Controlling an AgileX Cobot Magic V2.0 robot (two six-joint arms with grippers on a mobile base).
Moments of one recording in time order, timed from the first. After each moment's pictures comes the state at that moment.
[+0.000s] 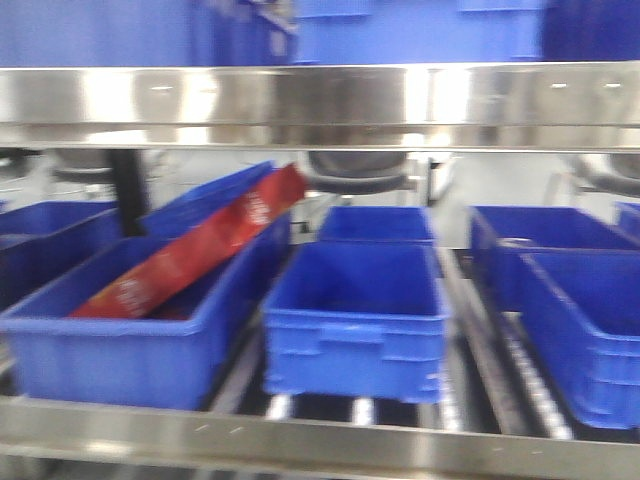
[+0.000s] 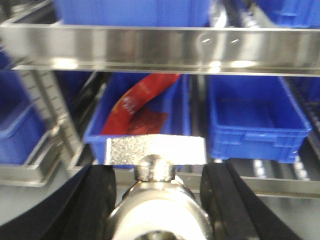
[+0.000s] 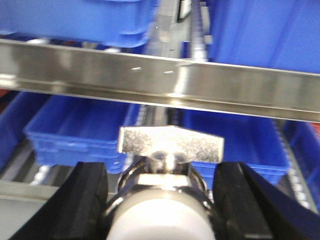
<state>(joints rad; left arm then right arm) -0.06 0.66 -0.82 -0.01 0.65 0.07 -0.01 0.83 -0.89 0.10 0.57 -0.11</state>
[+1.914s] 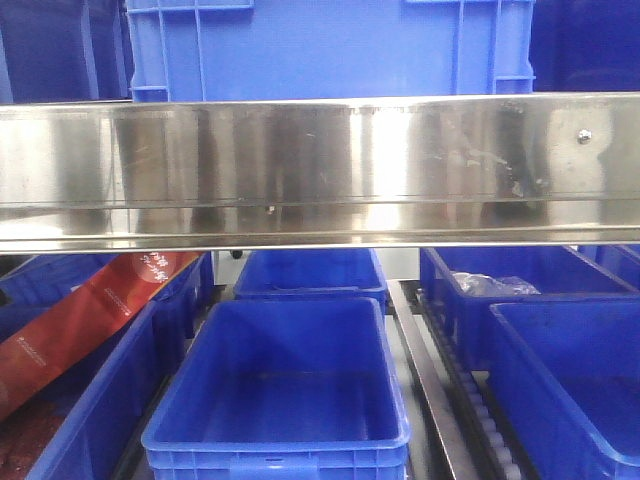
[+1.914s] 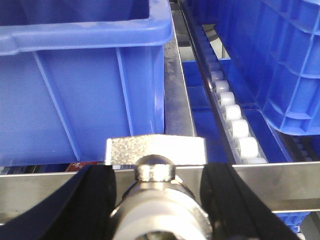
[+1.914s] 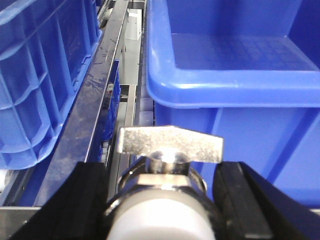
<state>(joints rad) -0.06 0.66 -0.81 -0.01 0.65 0.07 -0.01 0.82 -0.89 0.10 0.57 -0.11</state>
